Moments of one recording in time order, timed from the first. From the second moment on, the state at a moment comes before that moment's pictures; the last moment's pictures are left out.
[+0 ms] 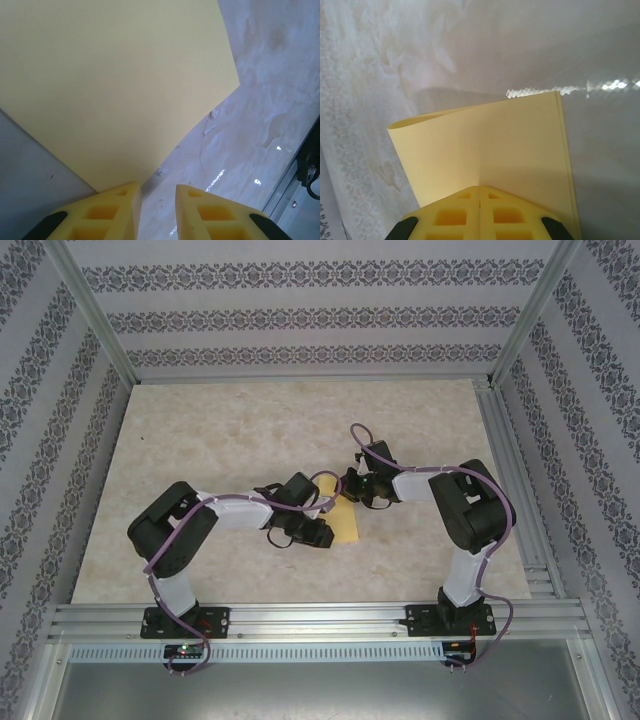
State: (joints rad) left arm -0.79 1.79 0.89 -0.22 0.58 -0.51; right arm 0.43 1.87 0.88 0.05 -0.48 0.81
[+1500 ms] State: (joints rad) left arm -0.71 1.92 1.04 -0.22 0.62 -0.48; right arm 0.44 1.86 0.89 0.03 -0.47 0.79
